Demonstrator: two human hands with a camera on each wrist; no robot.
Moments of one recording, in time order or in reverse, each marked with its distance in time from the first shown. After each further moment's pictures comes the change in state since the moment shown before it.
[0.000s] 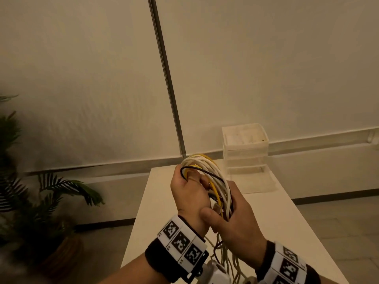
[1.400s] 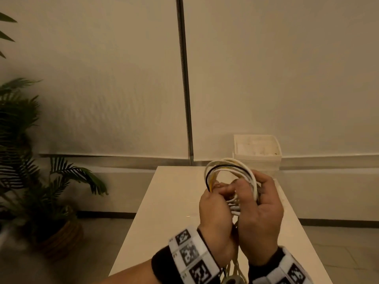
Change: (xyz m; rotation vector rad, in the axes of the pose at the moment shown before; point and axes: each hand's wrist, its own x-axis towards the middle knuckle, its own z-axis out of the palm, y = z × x) left_hand -0.016 -0.013 0.017 -0.188 -0.249 -0.536; right_hand 0.036 -0.015 -0.004 0.135 0.446 -0.151
